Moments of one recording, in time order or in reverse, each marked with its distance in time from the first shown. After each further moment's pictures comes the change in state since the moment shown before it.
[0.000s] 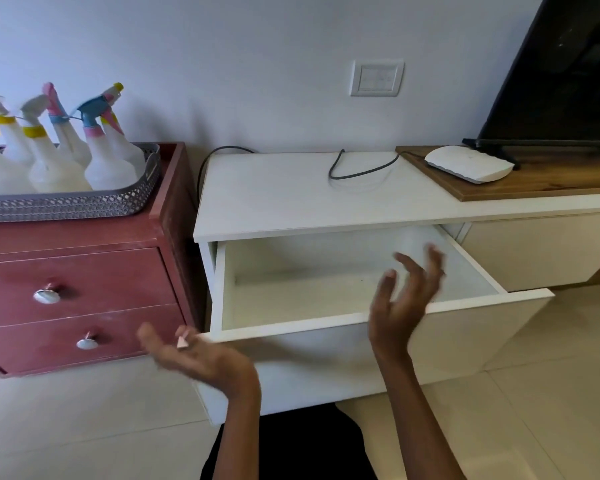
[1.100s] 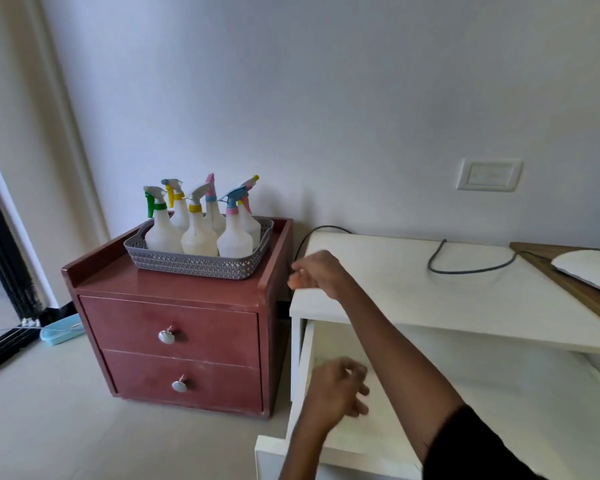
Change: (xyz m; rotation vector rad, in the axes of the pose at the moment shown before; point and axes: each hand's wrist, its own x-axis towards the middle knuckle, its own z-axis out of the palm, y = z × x) left_hand 0.018 0.038 0.075 0.450 -1.145 -0.633; right_hand 0.036 -0.165 0.234 0.242 -1.407 0.648
